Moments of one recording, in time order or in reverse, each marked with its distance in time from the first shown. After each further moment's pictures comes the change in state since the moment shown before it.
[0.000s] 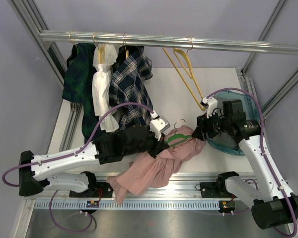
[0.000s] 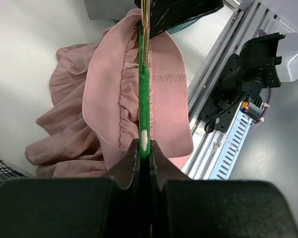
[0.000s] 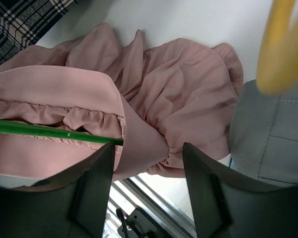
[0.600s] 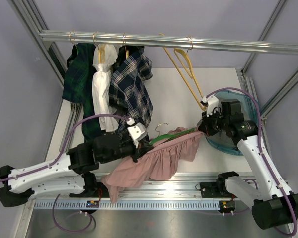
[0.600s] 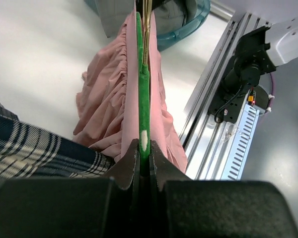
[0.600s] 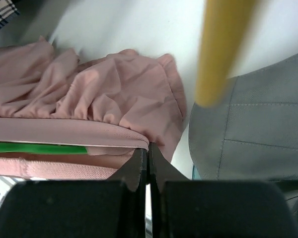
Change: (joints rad) left arm 0.000 -0.307 -0.161 -0.012 -0.008 0.125; right arm 0.005 0.006 -0.041 0.110 0.173 -0.015
